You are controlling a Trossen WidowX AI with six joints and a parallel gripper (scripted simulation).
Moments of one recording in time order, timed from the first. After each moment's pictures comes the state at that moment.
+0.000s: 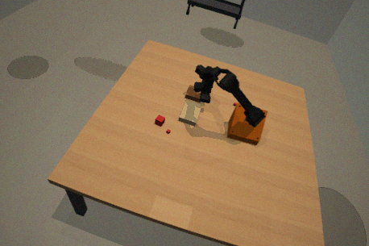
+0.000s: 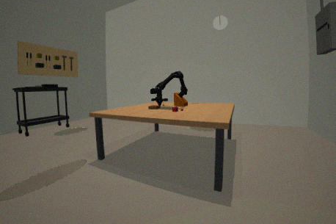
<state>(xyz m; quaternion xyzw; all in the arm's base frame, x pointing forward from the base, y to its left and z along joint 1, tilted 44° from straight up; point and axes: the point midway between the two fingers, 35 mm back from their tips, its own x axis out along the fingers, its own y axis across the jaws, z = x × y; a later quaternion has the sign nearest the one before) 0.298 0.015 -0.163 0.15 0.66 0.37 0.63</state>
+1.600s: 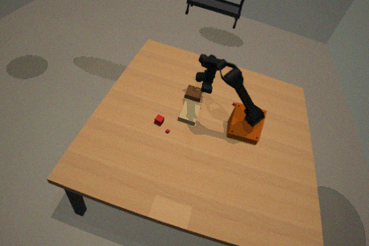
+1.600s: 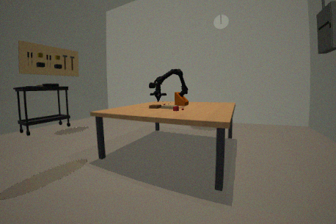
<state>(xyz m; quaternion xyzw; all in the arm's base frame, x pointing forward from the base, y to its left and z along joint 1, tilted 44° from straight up) 0.313 -0.040 -0.140 0.16 0.66 0.35 0.64</state>
